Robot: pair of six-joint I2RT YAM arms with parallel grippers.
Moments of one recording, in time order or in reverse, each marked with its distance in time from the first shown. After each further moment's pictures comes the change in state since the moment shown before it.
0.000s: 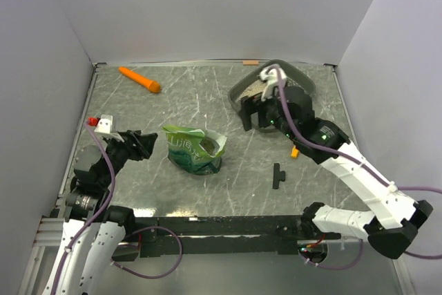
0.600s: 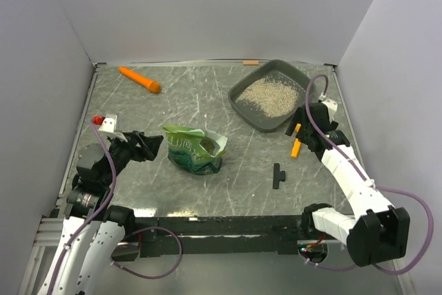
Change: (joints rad) left arm -0.030 0.021 -0.001 -0.007 0.021 -0.022; right arm -0.560 -0.038 -0.436 -0.033 0.165 0.384
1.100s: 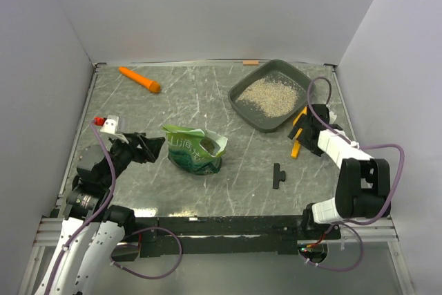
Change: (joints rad) left arm -0.037 -0.014 0.000 -0.006 -0.010 0.000; right arm -0.219 0.333 -0.064 0.162 -0.162 0.083
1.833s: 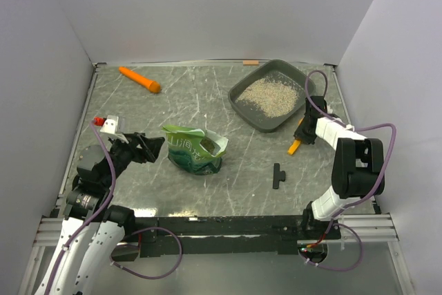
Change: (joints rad) left arm -0.001 0.000 0.000 -0.008 -0.012 0.000; right arm -0.016 0.192 0.133 -0.004 -0.055 -0.023
